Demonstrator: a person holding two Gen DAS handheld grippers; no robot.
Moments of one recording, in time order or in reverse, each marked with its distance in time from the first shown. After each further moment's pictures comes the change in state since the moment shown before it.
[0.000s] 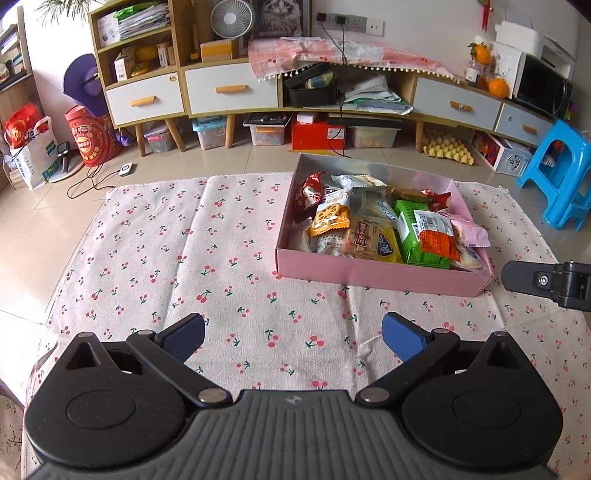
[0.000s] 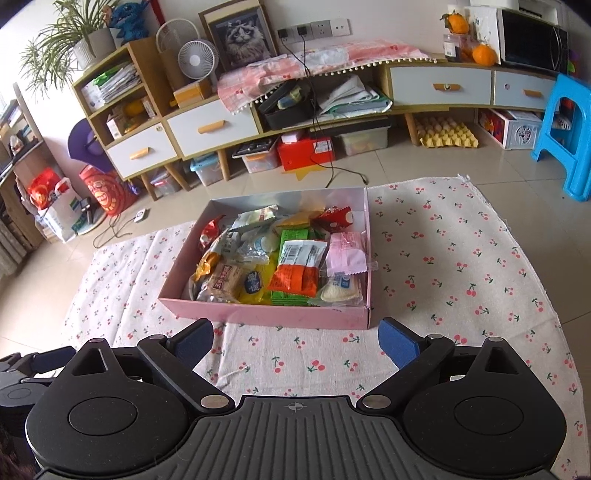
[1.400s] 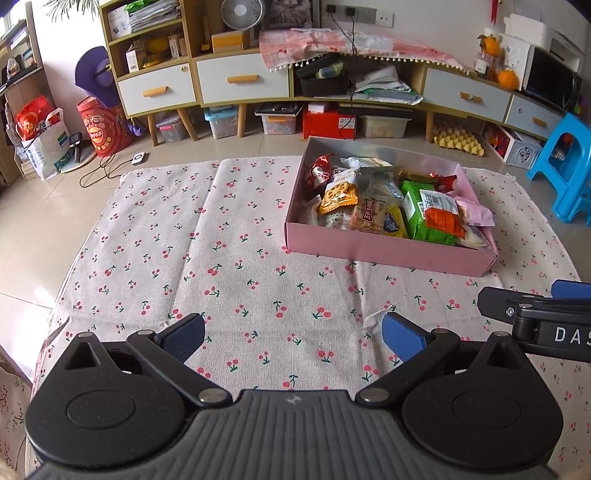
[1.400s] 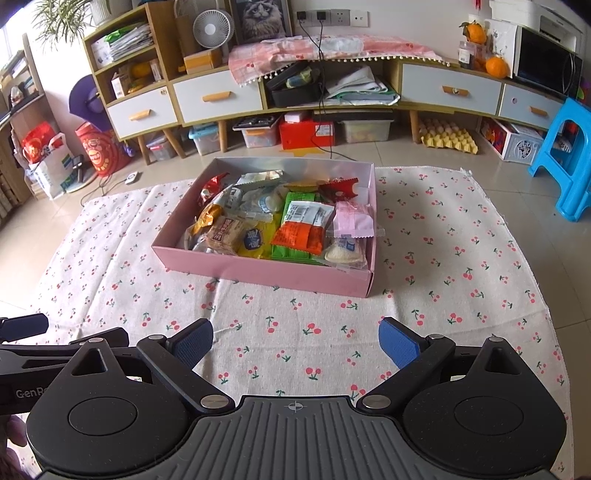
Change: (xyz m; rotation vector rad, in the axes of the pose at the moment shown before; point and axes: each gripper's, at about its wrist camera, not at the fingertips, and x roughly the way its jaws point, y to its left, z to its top) left arm -0.009 -0.003 -0.016 -0.005 0.027 0.037; right arm 0.006 0.023 -0.024 -0.100 0.058 -0.054
